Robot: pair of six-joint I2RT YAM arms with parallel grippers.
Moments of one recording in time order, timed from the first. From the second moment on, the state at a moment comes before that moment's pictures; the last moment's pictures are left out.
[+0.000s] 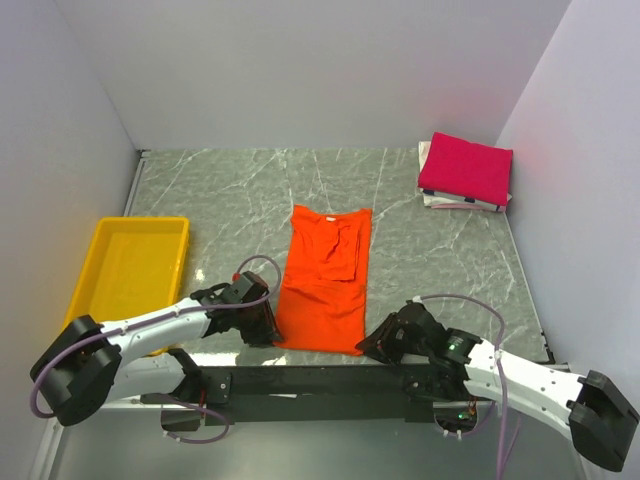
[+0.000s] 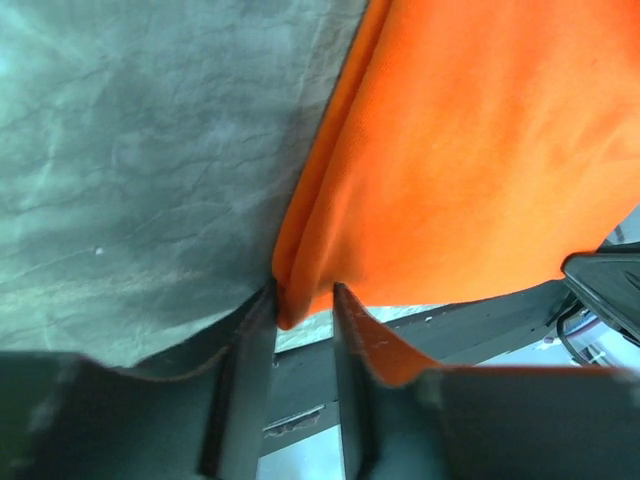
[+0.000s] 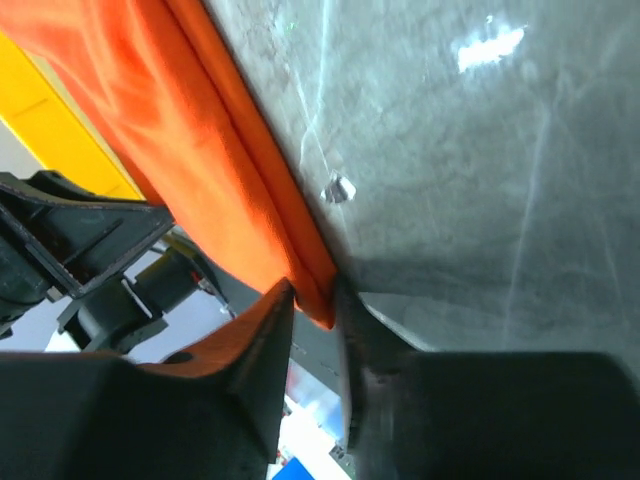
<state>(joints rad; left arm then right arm) -0.78 1.14 0.44 -0.42 0.17 -1.12 0.87 0.65 0.06 -0.21 -0.15 1.58</state>
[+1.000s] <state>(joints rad) -1.03 0.92 0.59 -0.67 -0.03 -1.18 1.21 0.78 0.53 -0.72 0.17 1.26</state>
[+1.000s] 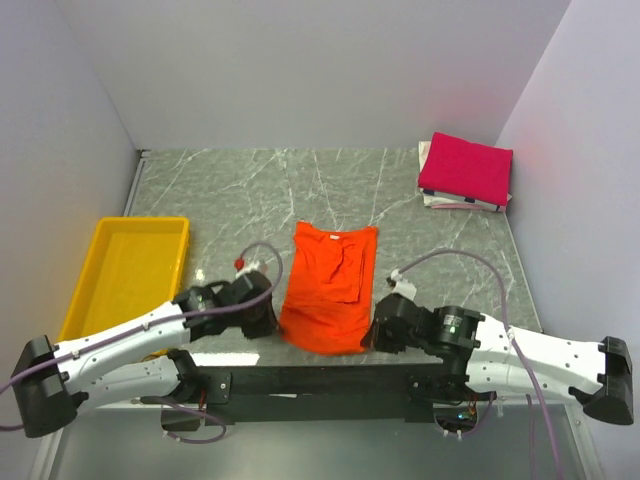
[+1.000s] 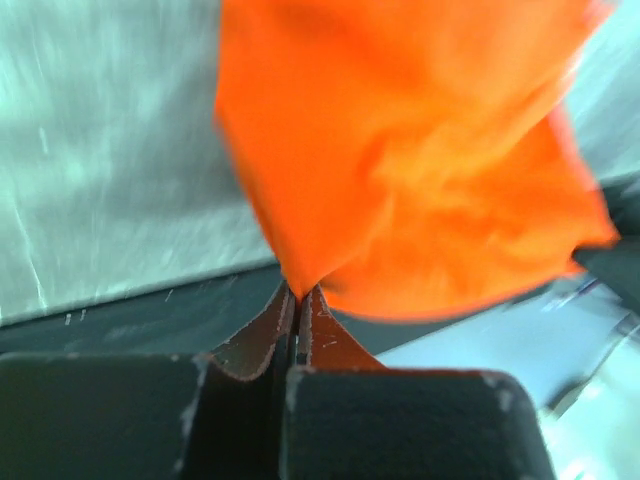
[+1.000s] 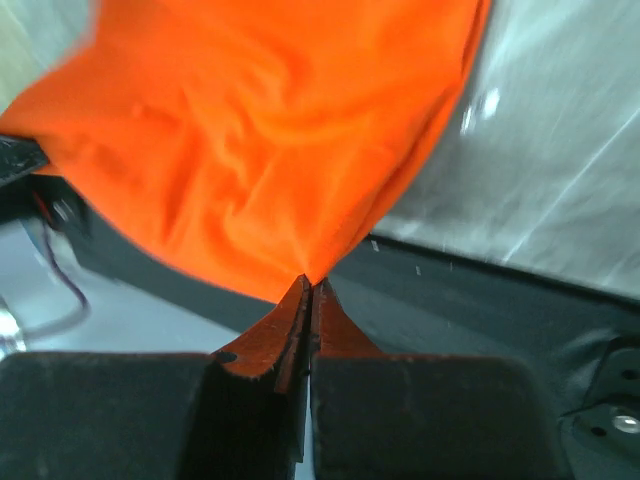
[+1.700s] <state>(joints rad) -0.62 1.40 1.10 -0.61 0.06 -0.89 0.67 1.03 0.81 -0.68 0.17 0.84</state>
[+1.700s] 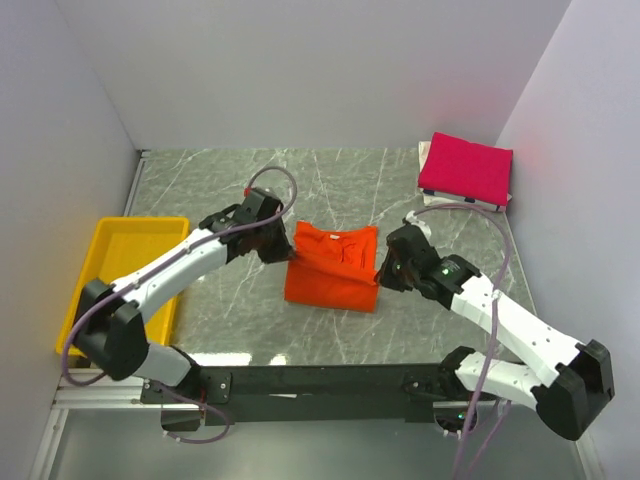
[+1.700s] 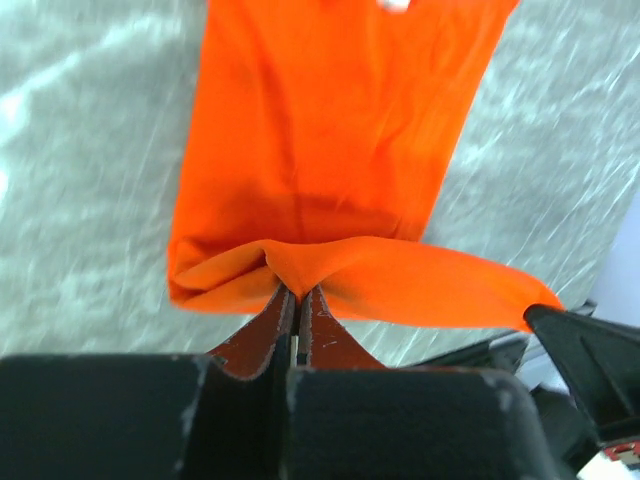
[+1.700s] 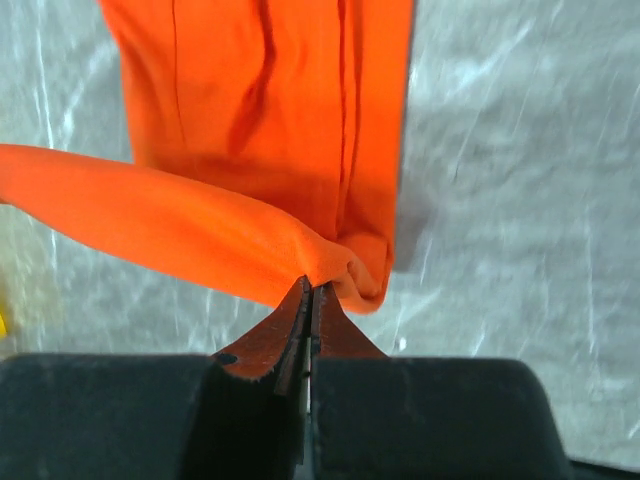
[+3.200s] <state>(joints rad) -0.41 1.94 1.59 -0.50 0.14 -0.79 0.31 1.52 1.06 -0.39 0.04 0.65</state>
